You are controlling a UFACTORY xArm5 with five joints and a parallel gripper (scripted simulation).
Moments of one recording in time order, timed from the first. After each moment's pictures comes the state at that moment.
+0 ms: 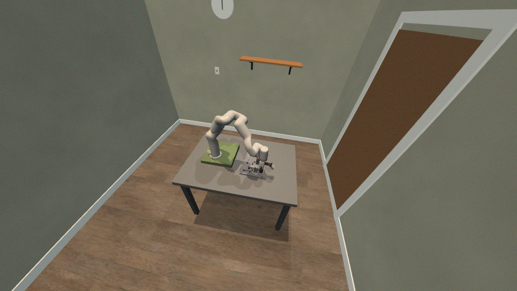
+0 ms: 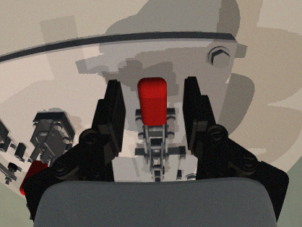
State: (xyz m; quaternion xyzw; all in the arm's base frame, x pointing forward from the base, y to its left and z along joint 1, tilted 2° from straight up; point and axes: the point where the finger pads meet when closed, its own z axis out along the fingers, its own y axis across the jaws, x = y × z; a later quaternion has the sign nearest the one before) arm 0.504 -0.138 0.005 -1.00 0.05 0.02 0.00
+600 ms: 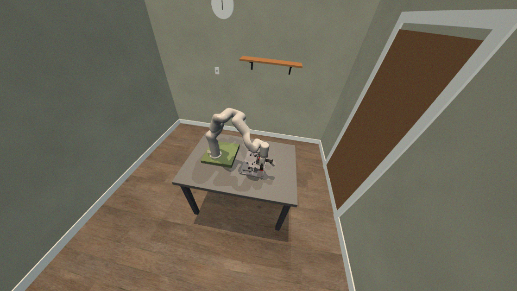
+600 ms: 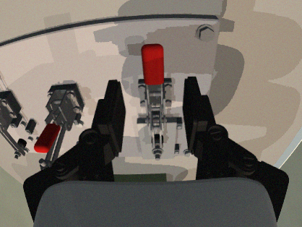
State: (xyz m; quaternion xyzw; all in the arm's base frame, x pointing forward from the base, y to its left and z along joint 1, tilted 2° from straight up) arm 0.506 -0.138 0.051 -1.00 0.05 0.02 0.00
